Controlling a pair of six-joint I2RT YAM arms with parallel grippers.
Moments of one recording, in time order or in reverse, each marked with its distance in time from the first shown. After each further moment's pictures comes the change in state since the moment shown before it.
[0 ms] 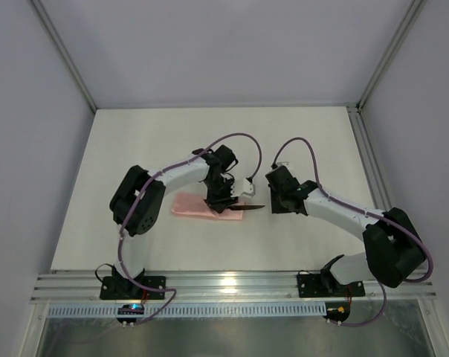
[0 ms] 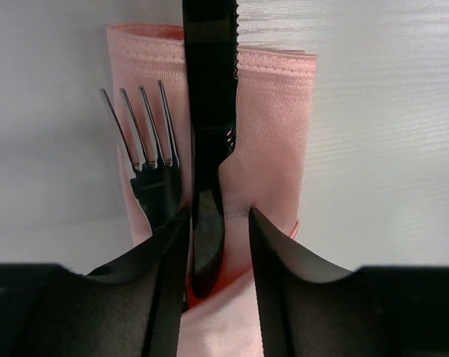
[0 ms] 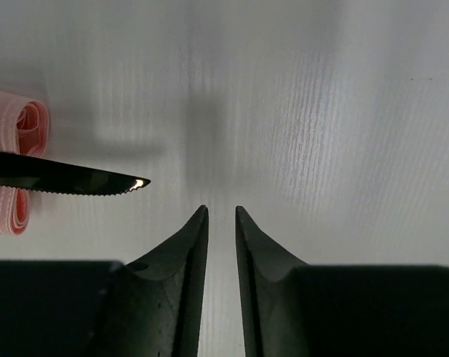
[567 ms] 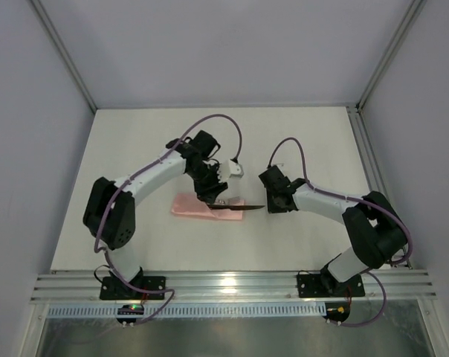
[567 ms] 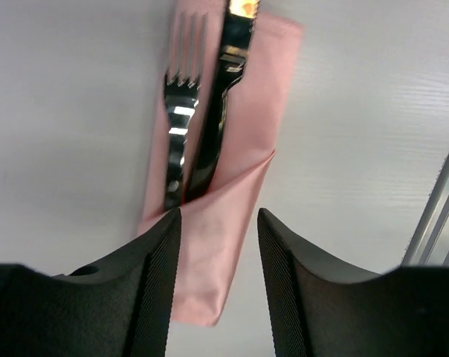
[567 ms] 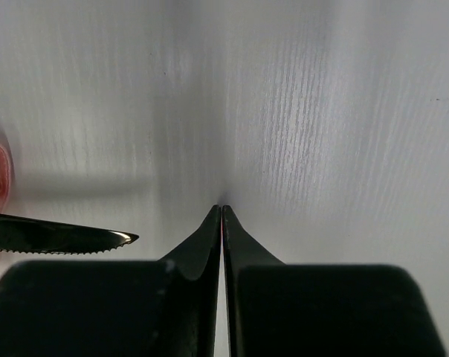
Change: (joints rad) left arm 0.073 -0.198 -0.014 -0.070 0.029 -0.138; right arm 0.000 0.164 0.021 0.066 0.029 0.022
